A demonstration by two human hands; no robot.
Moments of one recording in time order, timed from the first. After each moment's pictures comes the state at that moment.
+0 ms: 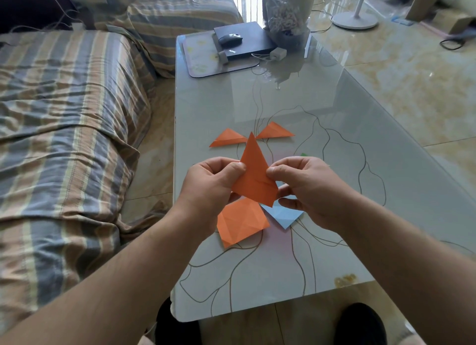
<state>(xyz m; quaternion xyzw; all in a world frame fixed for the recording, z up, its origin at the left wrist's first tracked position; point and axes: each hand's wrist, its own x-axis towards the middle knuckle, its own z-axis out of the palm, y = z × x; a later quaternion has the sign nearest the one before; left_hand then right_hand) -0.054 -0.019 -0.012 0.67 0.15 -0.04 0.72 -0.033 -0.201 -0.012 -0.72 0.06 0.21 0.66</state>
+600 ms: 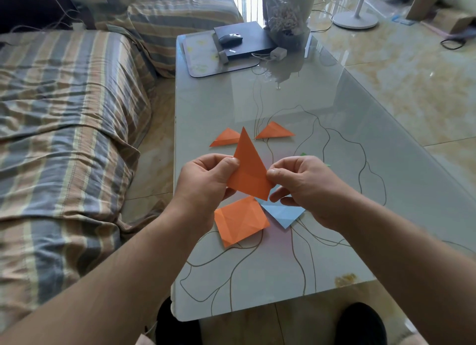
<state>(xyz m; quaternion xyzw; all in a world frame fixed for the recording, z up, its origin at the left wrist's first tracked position) -0.050 -0.015 -0.012 0.67 0.17 -0.01 0.72 -0.032 -0.204 -0.014 -0.77 0.00 0.21 0.60</state>
